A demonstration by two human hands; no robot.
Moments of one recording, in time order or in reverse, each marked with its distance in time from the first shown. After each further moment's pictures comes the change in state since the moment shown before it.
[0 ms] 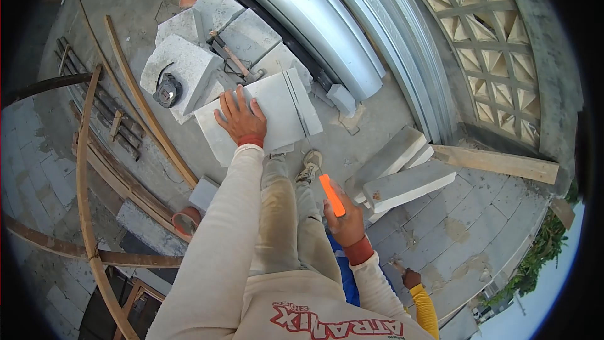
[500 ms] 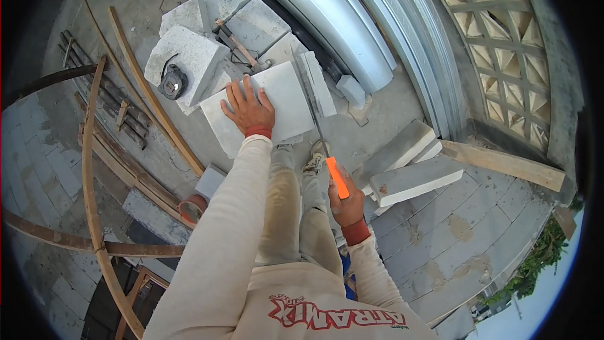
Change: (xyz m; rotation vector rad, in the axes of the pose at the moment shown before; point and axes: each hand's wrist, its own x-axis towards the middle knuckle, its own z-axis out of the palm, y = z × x) left_hand -0.017 -0.003 -0.007 0.053 -0.037 -0.007; right_hand 0.008 0.017 0.022 0.017 0.031 0.064
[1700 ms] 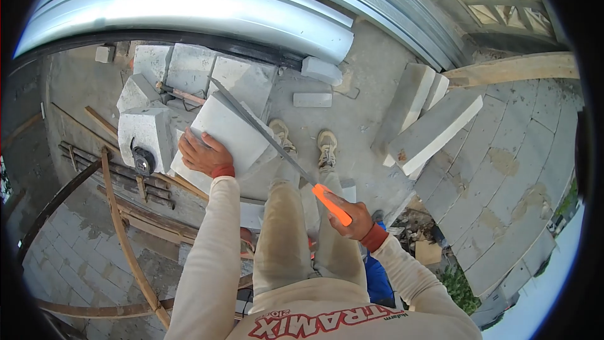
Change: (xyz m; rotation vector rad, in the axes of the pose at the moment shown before) left_hand 0.007 -0.005 0.022 0.027 0.140 0.107; right_hand -0.045 0.112 0.000 0.327 0.011 -0.150
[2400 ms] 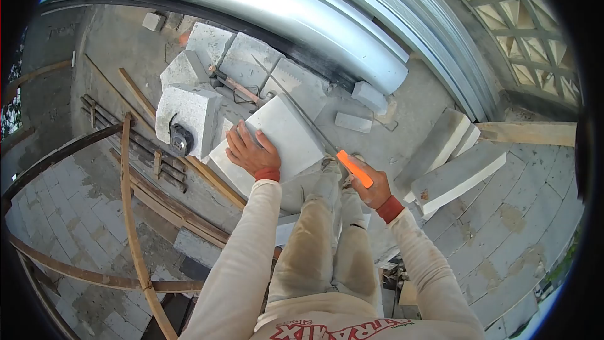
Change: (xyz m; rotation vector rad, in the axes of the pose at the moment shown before) left_hand 0.004 0.006 -0.015 -0.038 -0.070 -0.036; right_hand 0.147 0.031 0.015 0.049 -0.104 0.026
